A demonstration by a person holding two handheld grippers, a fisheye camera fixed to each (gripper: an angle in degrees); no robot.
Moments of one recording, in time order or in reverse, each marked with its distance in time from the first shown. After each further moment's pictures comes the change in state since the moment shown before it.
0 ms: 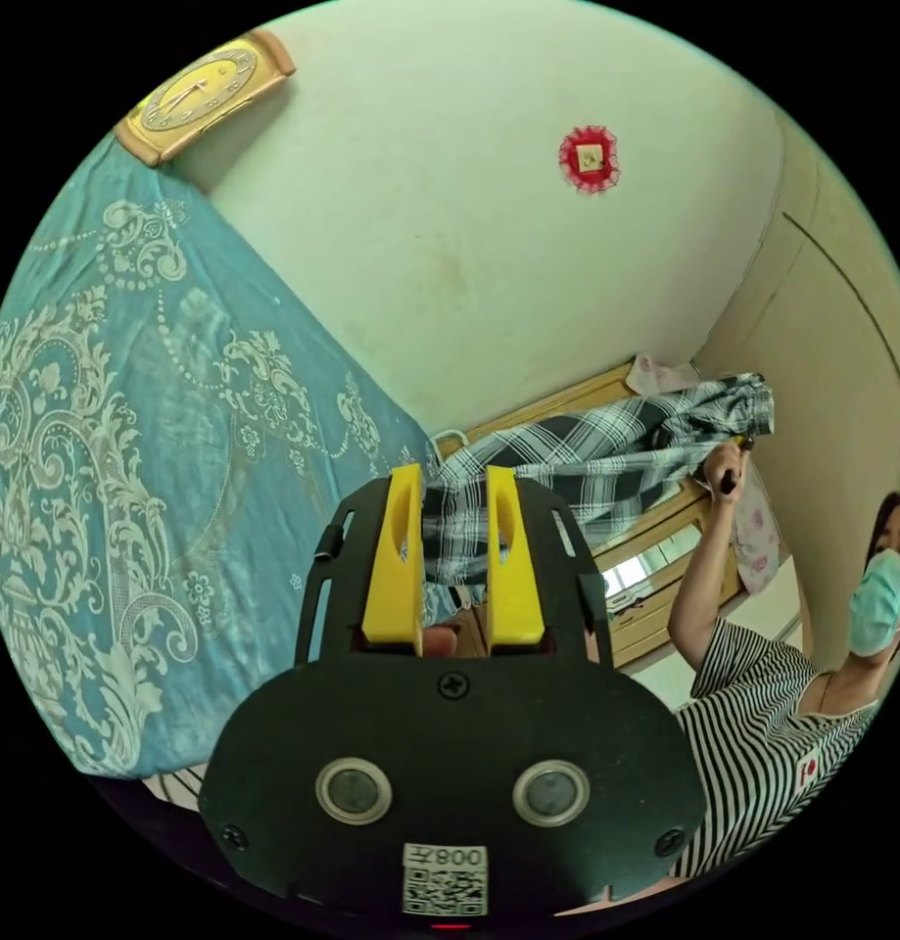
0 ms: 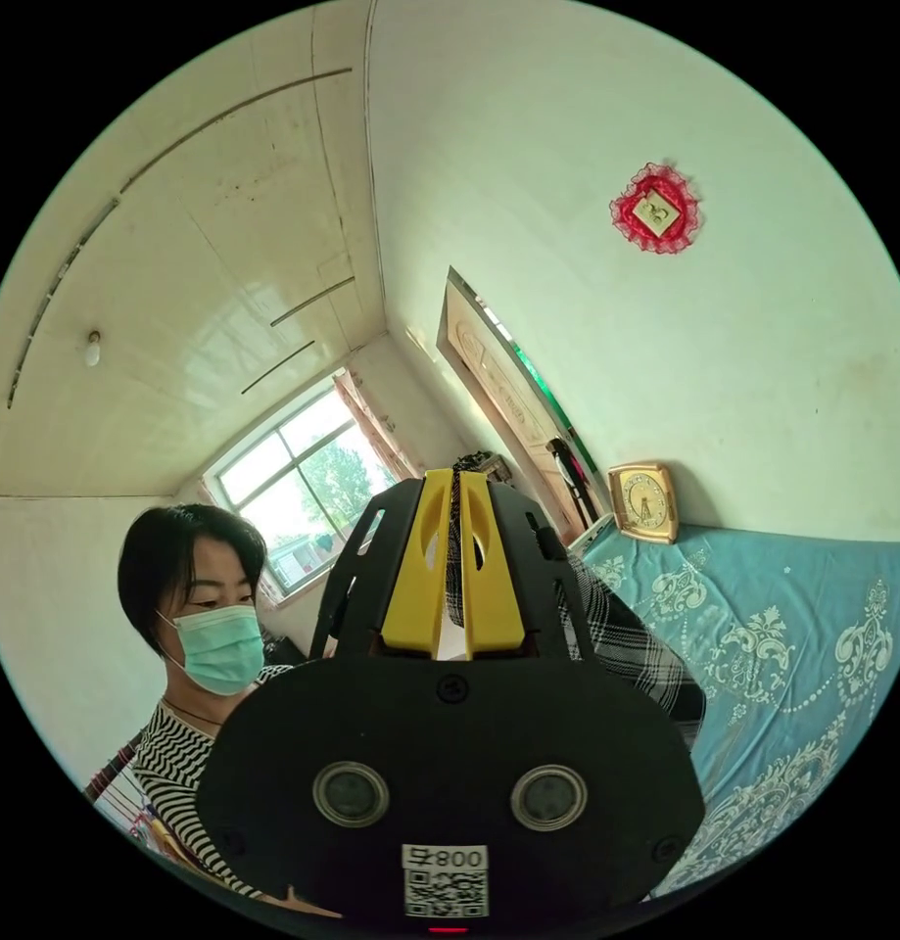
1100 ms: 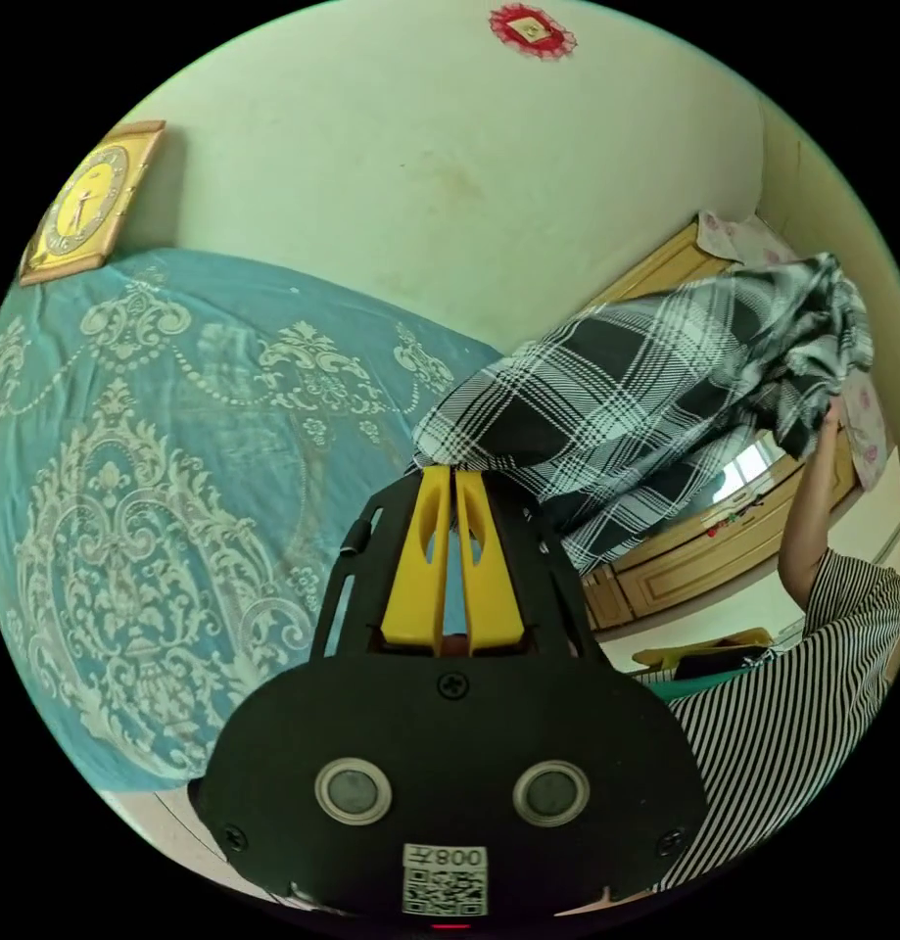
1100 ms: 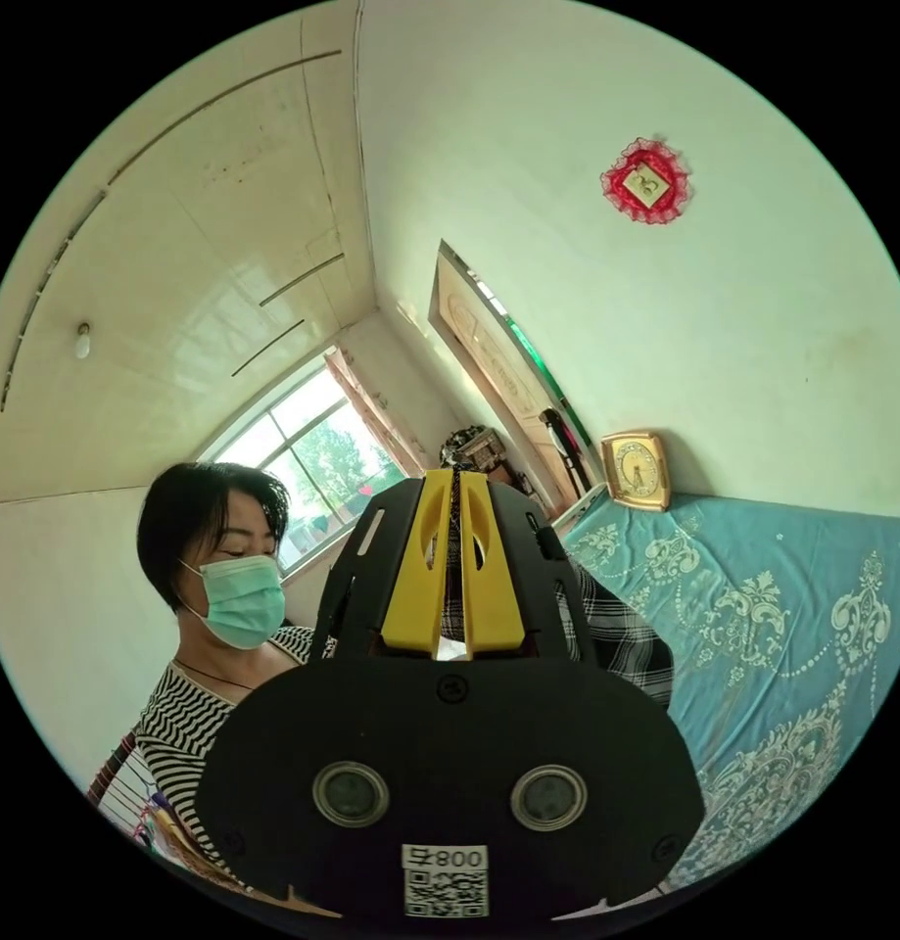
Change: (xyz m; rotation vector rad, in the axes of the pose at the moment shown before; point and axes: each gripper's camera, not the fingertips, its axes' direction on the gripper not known) left arm 0.222 -0.030 0.233 -0.201 -0.400 0.202; right arm 0.068 -0.080 -0.074 -0.074 0.068 0.030
